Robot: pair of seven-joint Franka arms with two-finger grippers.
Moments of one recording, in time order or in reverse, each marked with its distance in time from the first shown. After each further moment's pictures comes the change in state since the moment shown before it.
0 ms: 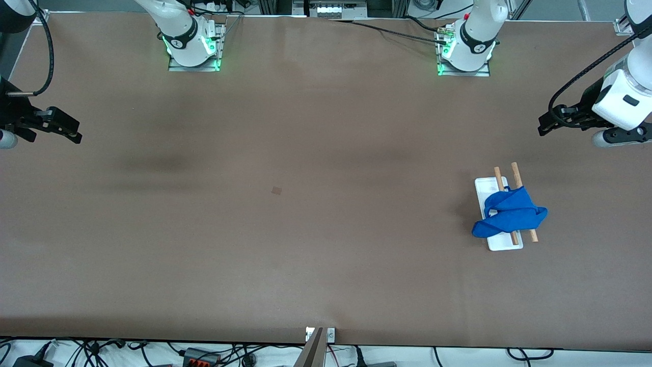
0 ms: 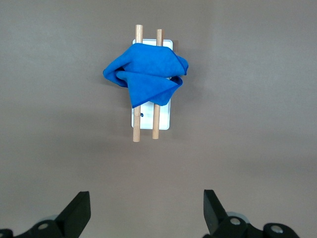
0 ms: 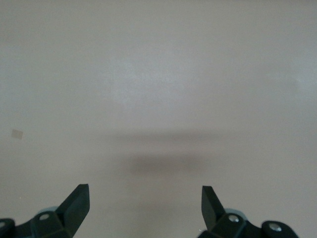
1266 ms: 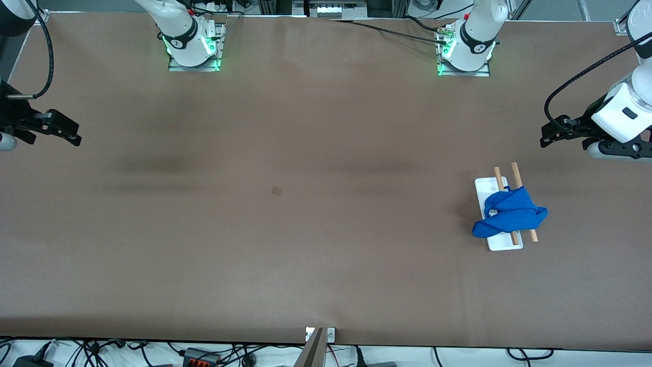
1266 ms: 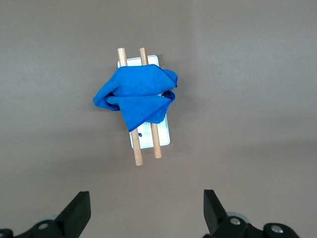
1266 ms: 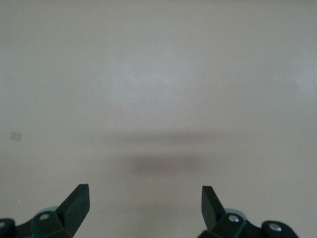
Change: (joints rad) left arm 0.034 0.050 -0.001 0.005 -0.024 0.085 0.219; right arm 0.000 0.005 -0.004 0.000 0.000 0.008 0.001
